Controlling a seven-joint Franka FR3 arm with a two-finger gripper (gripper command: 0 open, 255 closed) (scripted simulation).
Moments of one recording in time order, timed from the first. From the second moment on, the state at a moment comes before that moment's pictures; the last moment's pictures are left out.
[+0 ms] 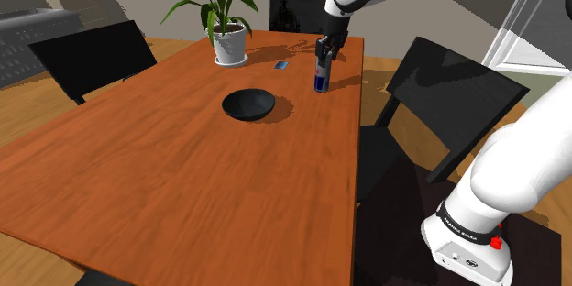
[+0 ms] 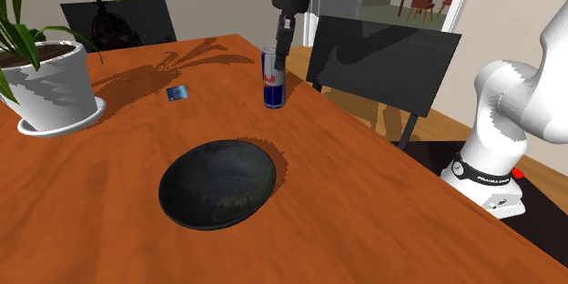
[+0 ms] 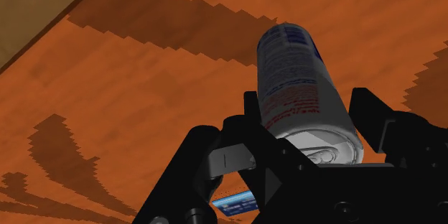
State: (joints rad) arm -0.06 -0.18 -0.07 -2.02 -0.06 2.03 -0.08
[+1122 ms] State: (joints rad) arm -0.06 -0.18 -0.07 -1.91 -0.05 1.92 -0.08
